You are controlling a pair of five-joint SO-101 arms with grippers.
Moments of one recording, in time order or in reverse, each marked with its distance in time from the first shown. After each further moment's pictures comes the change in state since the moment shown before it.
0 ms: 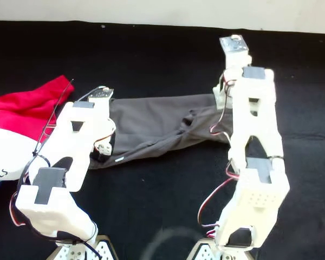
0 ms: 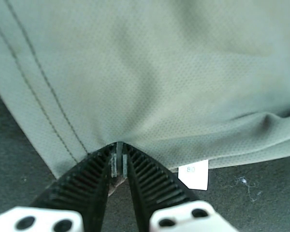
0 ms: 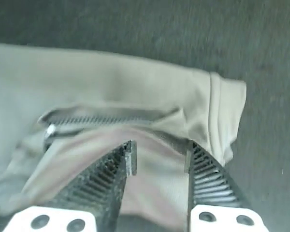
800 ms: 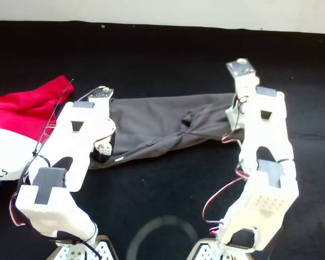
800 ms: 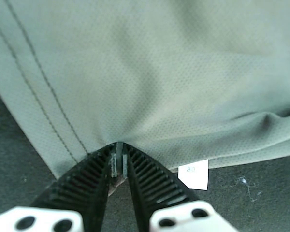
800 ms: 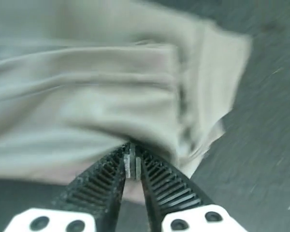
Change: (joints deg) left arm 0.0 0.0 0.0 0.0 0.0; right arm 7.6 0.5 17.9 -17.3 12.8
